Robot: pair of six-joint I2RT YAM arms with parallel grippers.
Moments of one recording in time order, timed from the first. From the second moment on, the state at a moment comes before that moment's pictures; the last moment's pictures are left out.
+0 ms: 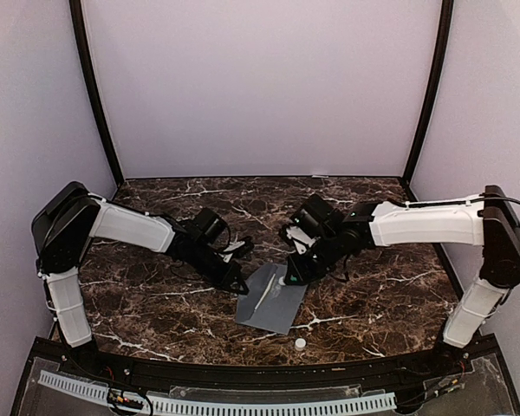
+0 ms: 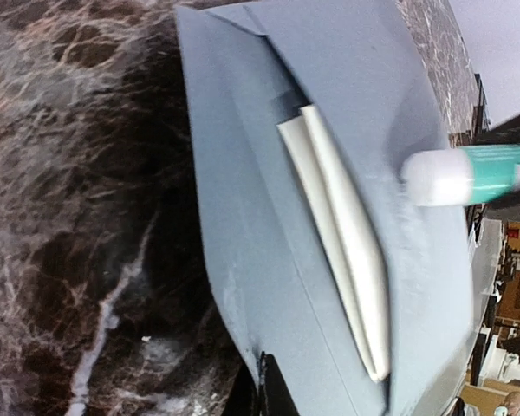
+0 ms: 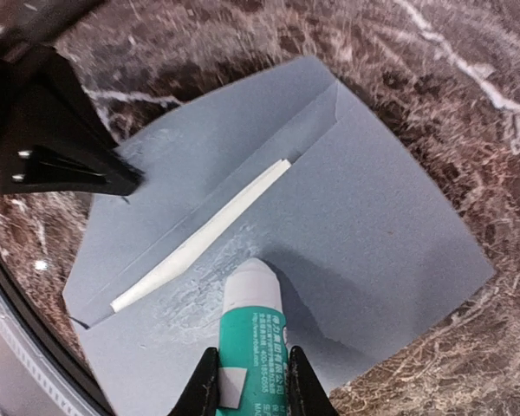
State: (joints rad) left arm -0.74 1.90 1.08 -0.29 0.61 -0.28; right arm 0.94 1.73 1.18 -0.60 -0.14 0.43
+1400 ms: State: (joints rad) left arm -0.71 1.44 0.75 0.11 0.39 -0.68; right arm 0.91 1.04 0.61 0.15 -0.12 0.62
